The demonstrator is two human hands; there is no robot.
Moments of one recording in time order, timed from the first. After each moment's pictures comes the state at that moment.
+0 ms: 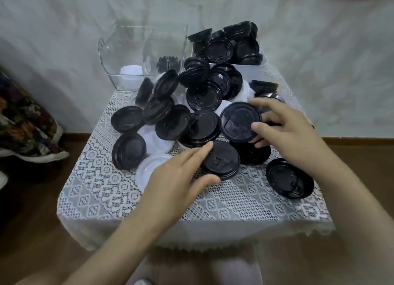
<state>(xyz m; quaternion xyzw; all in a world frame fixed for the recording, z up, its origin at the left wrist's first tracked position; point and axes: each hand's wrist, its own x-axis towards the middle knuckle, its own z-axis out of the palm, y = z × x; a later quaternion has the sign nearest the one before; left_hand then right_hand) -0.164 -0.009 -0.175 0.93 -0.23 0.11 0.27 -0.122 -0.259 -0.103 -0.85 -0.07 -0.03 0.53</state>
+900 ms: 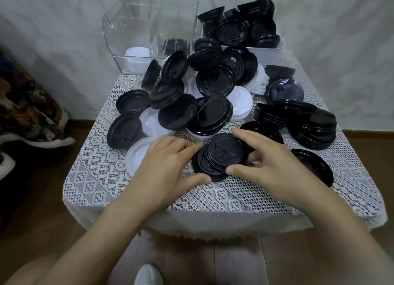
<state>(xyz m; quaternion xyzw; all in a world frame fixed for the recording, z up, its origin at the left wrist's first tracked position) -0.146 0.027 -0.193 0.96 -0.24 0.09 0.15 -0.163 -0.219 -0.144 -0.90 -0.10 0.09 0.41</state>
